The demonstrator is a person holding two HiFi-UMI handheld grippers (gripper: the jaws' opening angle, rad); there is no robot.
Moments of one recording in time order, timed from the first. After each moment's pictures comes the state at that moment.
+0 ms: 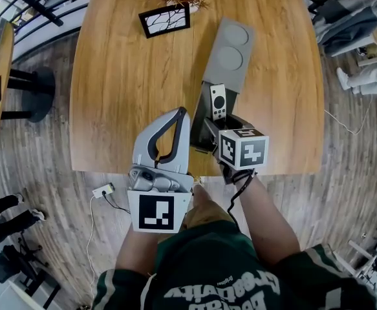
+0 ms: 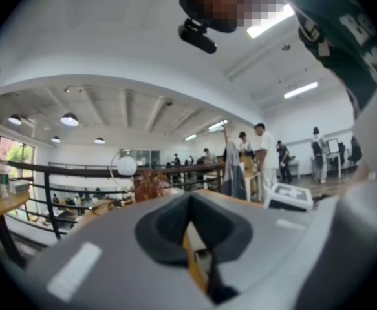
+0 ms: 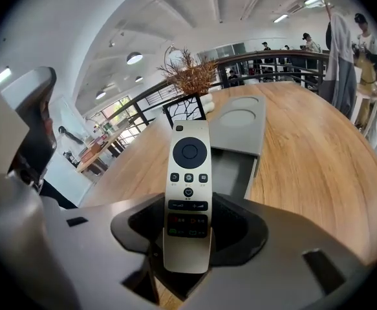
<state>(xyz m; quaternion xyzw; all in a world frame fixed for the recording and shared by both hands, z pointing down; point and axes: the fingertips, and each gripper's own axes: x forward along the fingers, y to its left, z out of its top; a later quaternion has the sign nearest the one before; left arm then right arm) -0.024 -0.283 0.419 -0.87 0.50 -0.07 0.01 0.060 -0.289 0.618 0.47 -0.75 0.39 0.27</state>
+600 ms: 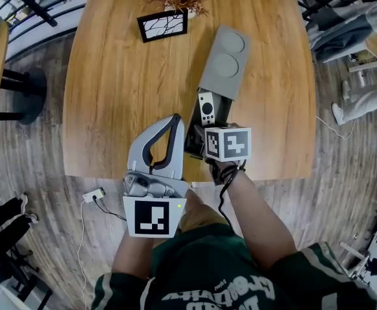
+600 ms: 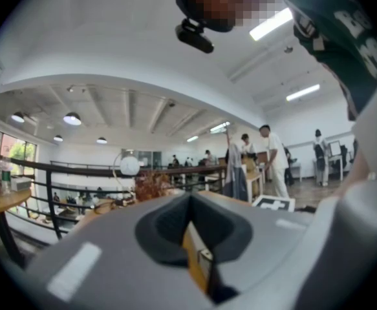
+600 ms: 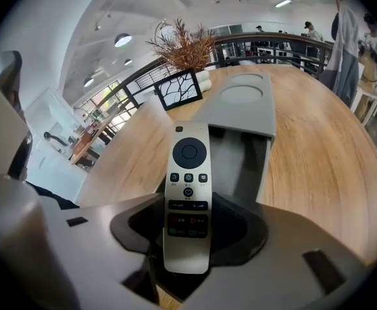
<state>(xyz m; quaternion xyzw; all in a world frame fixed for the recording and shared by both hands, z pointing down) -0.031 -0.285 0.419 -0.87 0.50 -0.06 0.01 0.053 -0.290 0.647 0.46 -0.71 0.43 0.33</state>
